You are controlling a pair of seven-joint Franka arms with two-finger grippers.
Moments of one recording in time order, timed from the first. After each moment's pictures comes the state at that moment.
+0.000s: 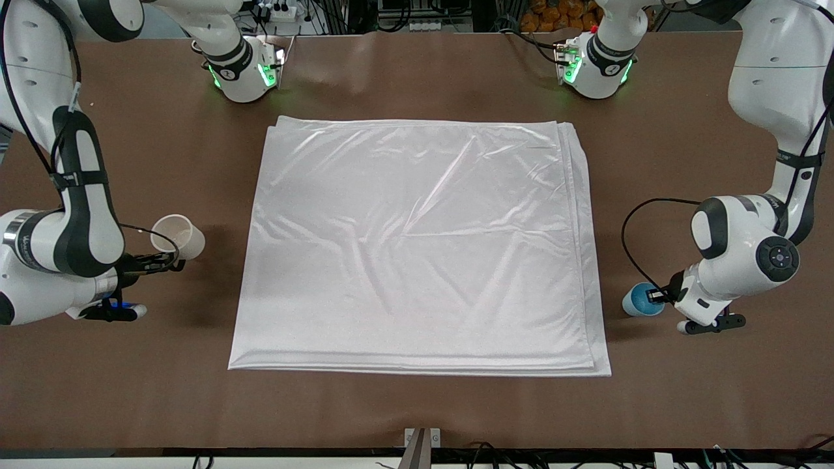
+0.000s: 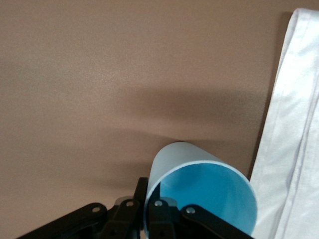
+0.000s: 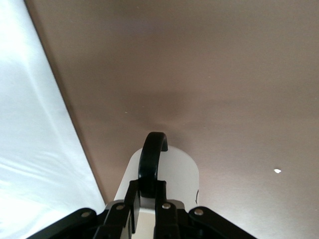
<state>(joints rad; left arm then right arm) 0.11 0.64 -0.08 -1.69 0.03 2.33 -0.12 -0.18 0.71 0.08 -1.35 0.02 1.57 -0.07</state>
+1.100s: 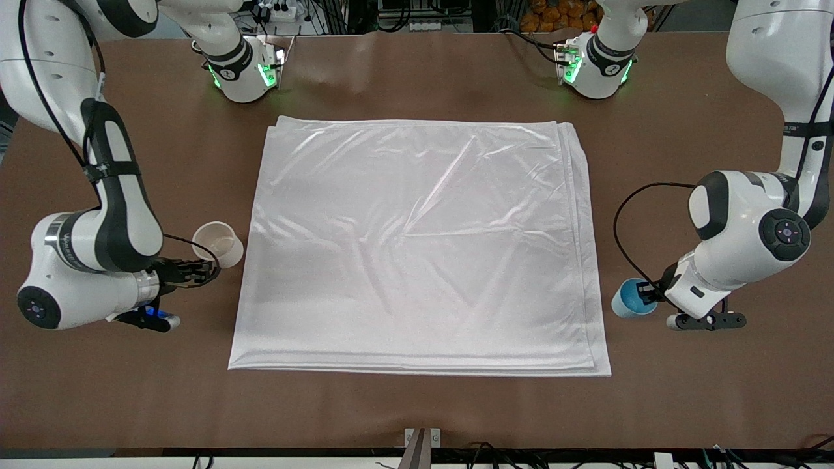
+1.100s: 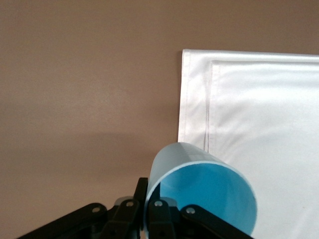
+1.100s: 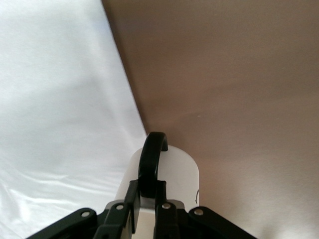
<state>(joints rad) 0.05 0.50 -0.12 -1.66 0.03 2.24 -0.10 -0.10 0.71 0.15 -1.32 0.07 1.60 0.24</state>
